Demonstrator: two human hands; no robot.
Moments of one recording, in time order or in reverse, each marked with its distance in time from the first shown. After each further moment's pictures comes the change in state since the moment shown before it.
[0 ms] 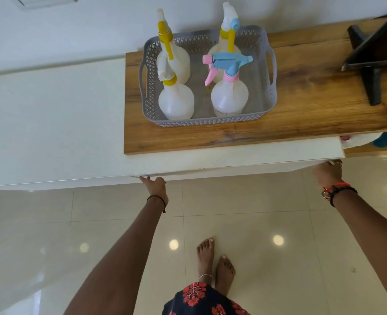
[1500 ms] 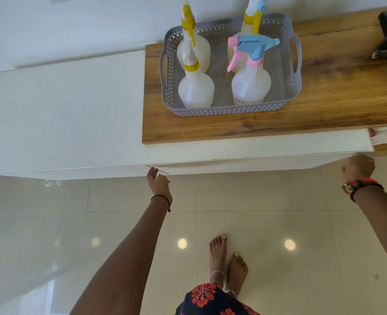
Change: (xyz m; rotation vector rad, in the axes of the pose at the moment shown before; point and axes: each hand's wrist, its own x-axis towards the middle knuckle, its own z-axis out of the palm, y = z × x) left_hand 0.004 -0.003 -0.041 -0.049 0.079 0.110; right_hand -0.032 -0.005 0.019 0.072 0.121 0.074
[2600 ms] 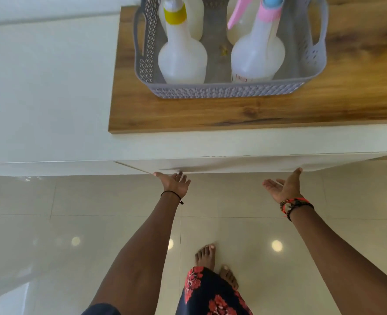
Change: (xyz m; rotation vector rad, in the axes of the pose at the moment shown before) left_hand 0.062 -0.089 0.085 -0.538 -0.216 -0.588; right_hand 0.007 0.105 0.114 0.620 -0.345 0.522
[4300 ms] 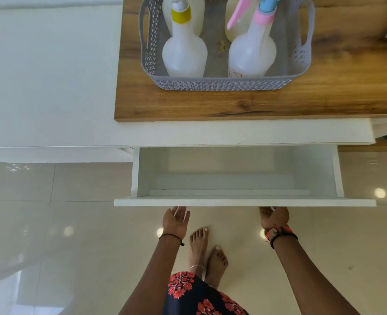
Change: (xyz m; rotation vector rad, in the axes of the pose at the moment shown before) left_hand -0.084 -0.053 -0.105 0.023 0.200 -0.060; right_hand -0.047 0.058 -0.092 0.014 0.157 -0.101
